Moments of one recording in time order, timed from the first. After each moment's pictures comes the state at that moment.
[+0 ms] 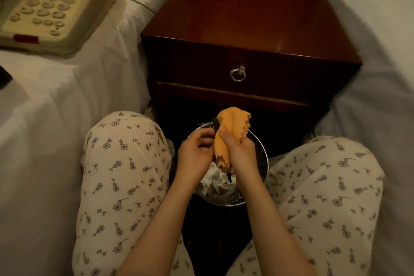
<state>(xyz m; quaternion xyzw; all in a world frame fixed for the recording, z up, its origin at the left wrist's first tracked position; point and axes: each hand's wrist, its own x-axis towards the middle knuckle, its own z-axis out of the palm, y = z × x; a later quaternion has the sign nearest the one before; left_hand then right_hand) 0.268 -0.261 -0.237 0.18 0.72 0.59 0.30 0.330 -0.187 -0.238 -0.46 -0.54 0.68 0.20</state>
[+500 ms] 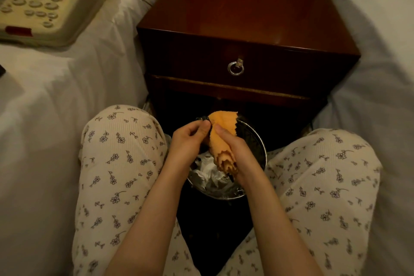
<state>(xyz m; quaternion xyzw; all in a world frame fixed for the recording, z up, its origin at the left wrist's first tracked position) 0.258 -0.267 -0.225 0.17 0.69 0.62 0.33 0.337 -0.187 -0.235 -0.38 -0.44 0.81 0.06</state>
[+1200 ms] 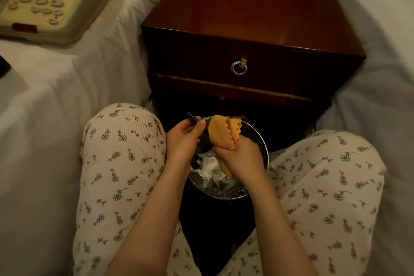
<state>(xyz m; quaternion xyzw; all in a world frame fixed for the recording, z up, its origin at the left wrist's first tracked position) 0.253 -0.264 -0.235 0.03 0.68 0.67 0.30 0.350 -0.188 -0.239 -0.39 -0.81 0.43 0.09</state>
